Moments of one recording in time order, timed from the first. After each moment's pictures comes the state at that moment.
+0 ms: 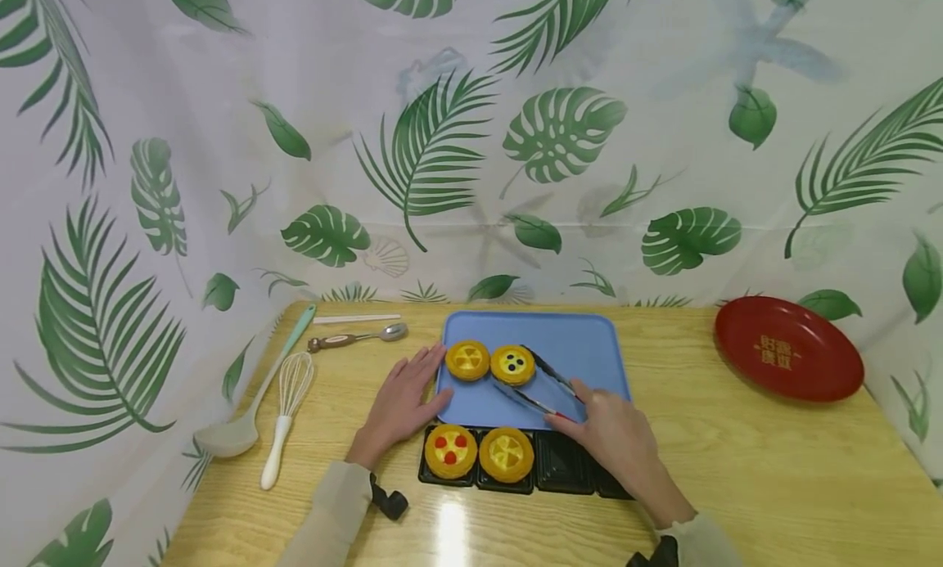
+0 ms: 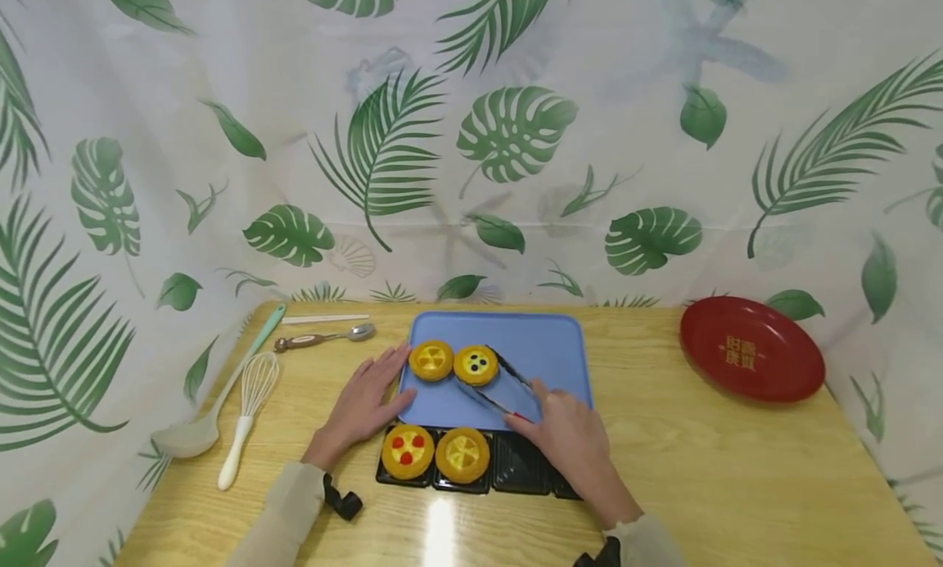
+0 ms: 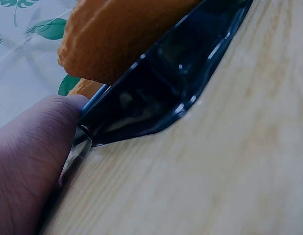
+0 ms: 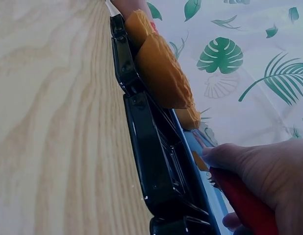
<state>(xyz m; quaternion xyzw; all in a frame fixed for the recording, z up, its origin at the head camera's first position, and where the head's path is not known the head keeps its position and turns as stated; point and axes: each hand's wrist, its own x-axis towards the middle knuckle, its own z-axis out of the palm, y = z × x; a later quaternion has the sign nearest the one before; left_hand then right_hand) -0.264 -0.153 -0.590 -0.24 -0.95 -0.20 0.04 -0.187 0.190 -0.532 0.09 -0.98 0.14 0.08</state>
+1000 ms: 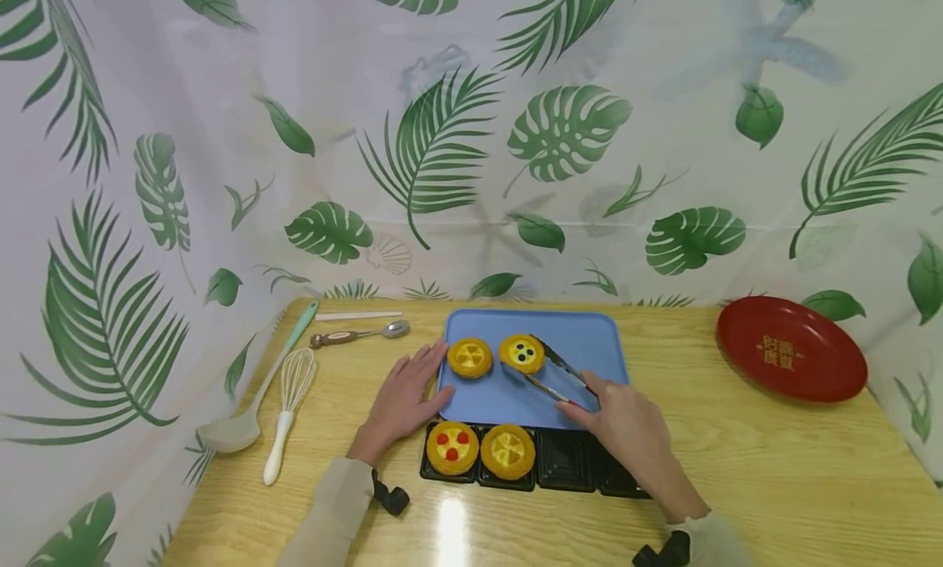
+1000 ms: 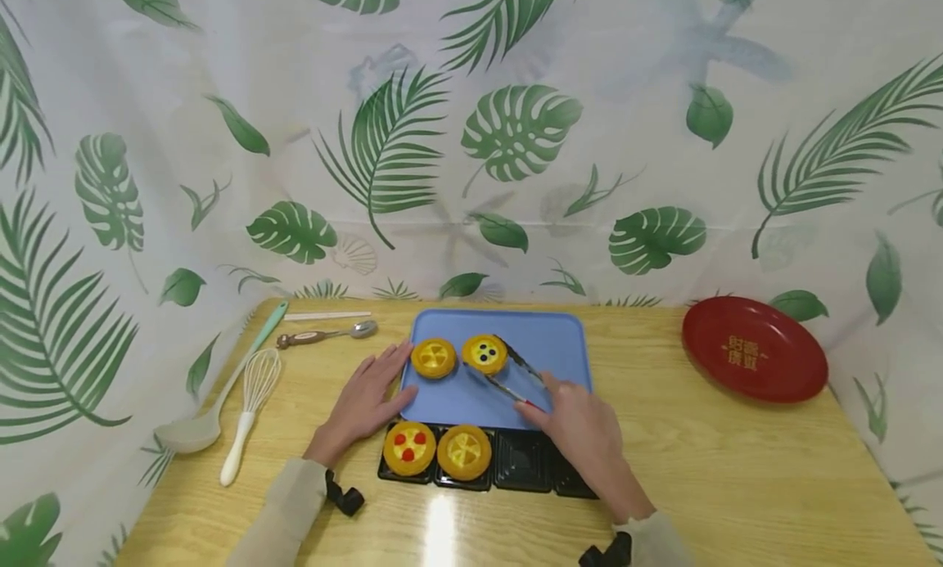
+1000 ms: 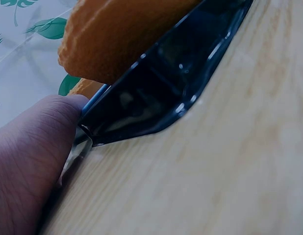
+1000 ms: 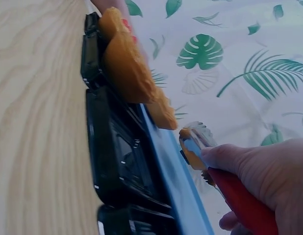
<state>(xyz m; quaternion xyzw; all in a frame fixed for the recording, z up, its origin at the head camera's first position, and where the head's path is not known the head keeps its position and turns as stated) -0.262 -0.152 -0.588 -0.24 -0.95 -0.21 0.05 -0.187 0.201 -0.514 0.08 -0.98 0.17 0.08</state>
